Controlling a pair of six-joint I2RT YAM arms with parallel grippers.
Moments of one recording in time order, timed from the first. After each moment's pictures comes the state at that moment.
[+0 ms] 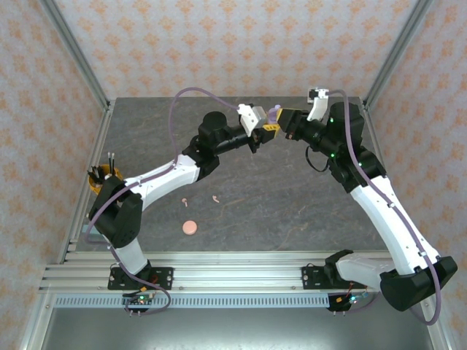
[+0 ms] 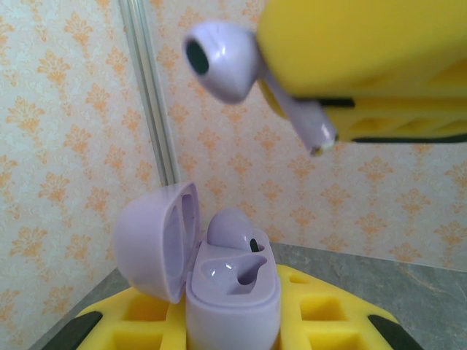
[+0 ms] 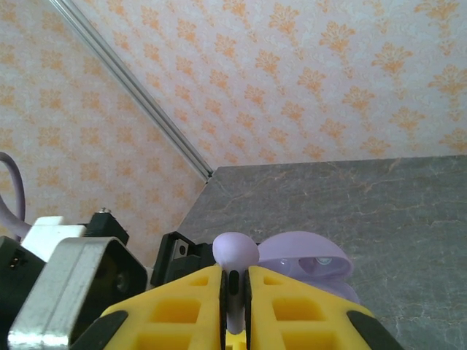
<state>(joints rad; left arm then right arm) -0.64 1.71 1.30 0.49 0.46 0.09 0.40 1.13 1.29 -0.33 -0.28 0.49</state>
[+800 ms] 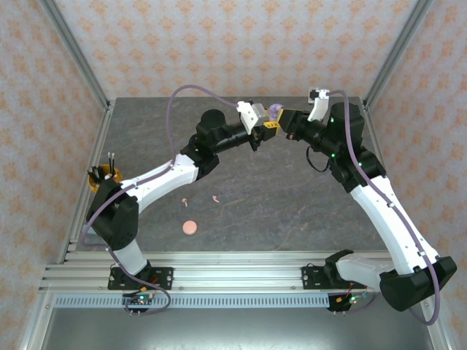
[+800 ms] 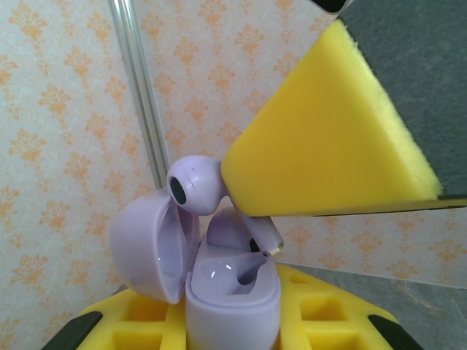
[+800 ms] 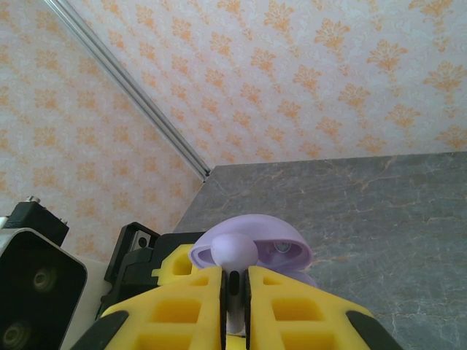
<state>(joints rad) -0.65 1.69 1.33 0.49 0.46 0.09 0.38 1.13 1.28 -0.33 -0.29 0.49</state>
